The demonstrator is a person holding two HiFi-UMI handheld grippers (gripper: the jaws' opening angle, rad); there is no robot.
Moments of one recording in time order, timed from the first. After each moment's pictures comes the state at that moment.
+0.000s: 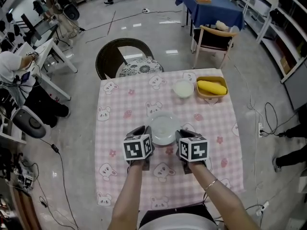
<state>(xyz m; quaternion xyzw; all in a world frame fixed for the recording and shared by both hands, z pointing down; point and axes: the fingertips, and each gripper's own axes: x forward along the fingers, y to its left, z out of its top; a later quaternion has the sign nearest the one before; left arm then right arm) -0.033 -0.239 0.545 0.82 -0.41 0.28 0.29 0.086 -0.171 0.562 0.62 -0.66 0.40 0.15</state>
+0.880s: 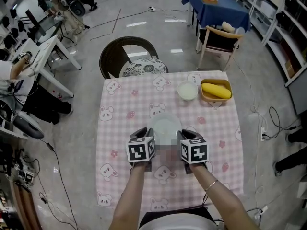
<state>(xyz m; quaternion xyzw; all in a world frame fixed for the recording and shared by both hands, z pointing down) -0.034 -0.247 0.563 0.81 -0.43 0.29 0.28 0.091 -0.188 0.573 0.61 -0.68 0.37 0.16</state>
